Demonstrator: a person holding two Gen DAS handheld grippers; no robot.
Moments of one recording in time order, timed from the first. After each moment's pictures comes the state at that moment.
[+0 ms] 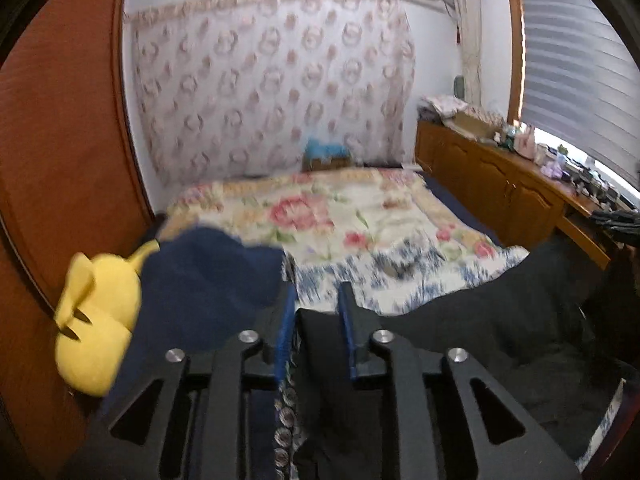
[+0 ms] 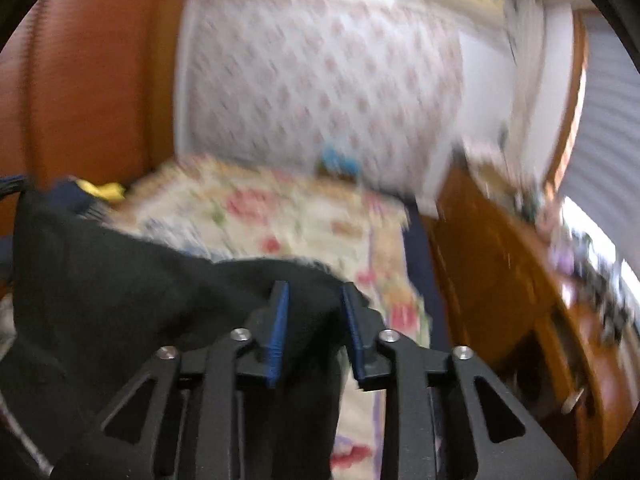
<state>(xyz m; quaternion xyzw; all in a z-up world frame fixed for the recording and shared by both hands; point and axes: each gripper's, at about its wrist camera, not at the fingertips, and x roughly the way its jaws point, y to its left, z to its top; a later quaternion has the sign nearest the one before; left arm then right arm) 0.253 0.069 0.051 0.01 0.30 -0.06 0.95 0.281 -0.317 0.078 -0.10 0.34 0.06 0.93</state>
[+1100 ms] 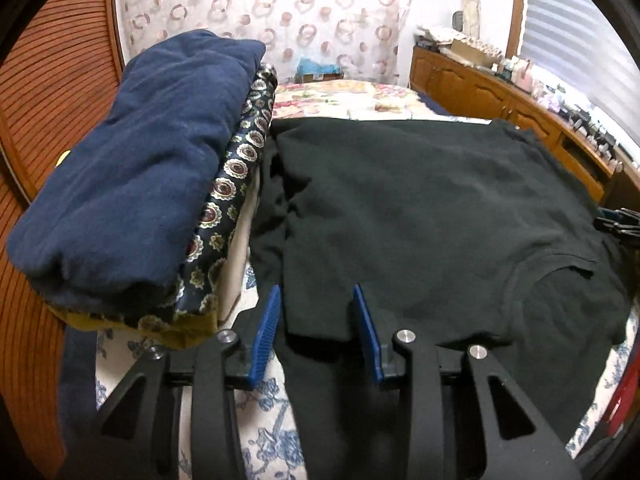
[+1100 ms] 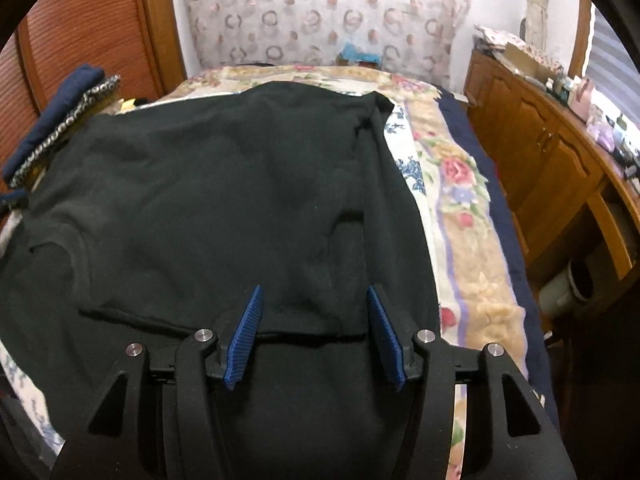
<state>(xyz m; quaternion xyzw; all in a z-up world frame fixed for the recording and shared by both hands) 0.153 0.045 -0.067 0.01 0.42 -0.06 0.91 0.161 -0.315 -0.067 -0.06 0.44 0.10 0.89</state>
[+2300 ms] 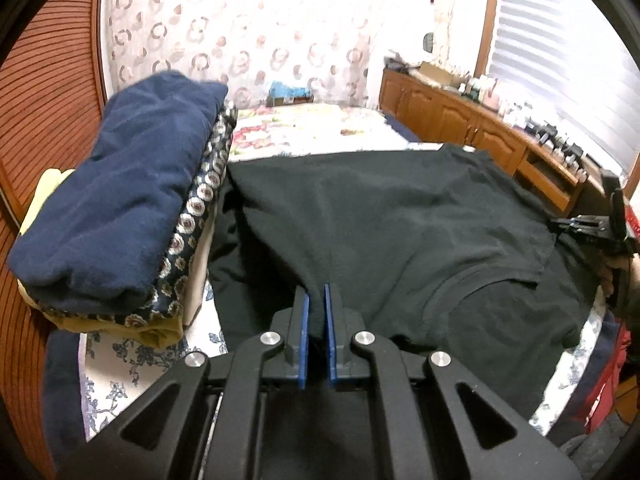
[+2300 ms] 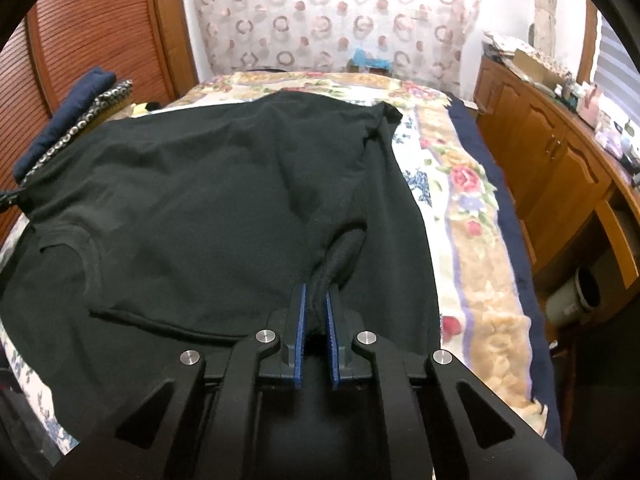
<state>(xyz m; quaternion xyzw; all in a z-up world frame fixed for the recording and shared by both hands) 0.121 0.034 -0.025 -0.01 0.37 -0.12 0.92 0.160 -0.320 -0.058 -0.05 0.43 0.13 0.89</state>
